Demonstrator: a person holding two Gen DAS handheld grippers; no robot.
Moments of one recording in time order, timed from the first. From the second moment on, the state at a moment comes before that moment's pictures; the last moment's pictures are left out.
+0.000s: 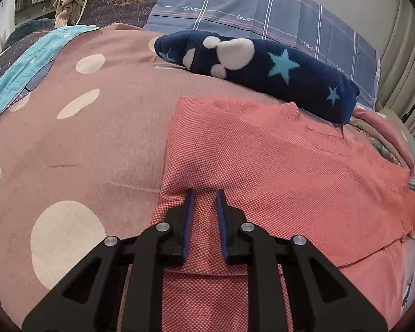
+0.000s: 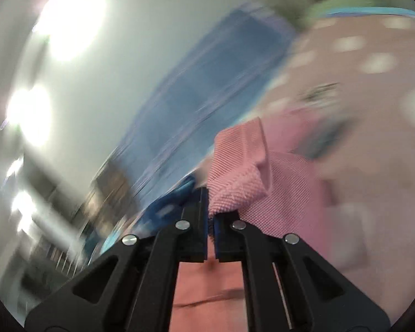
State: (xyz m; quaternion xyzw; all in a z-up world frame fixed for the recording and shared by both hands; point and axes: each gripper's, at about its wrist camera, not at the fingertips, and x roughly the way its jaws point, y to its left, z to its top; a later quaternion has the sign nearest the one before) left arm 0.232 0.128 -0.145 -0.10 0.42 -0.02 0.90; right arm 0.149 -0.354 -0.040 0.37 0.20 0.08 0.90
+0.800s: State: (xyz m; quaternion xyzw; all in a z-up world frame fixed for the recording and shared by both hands) left arm 0.220 0.070 -0.132 -0.16 0.44 -0.20 0.86; right arm 0.196 -0.145 -0.122 0.17 0.41 0.26 0.86
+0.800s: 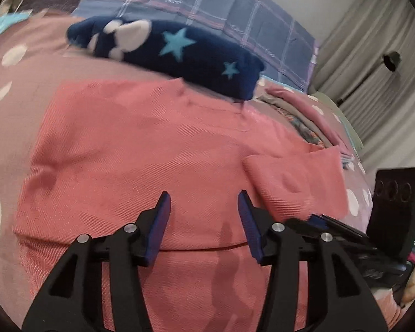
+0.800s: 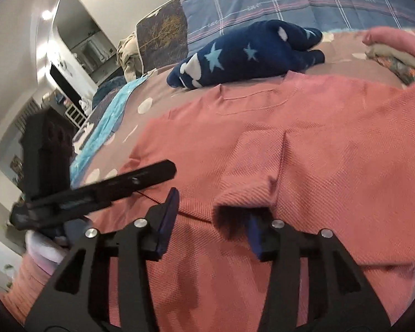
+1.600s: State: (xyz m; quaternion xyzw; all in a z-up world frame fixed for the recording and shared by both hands) left arm 0.232 0.055 -0.136 -0.22 0.46 -0.26 0.82; right arm 0.158 -0.193 -0.096 0.15 0.38 0.25 0.88
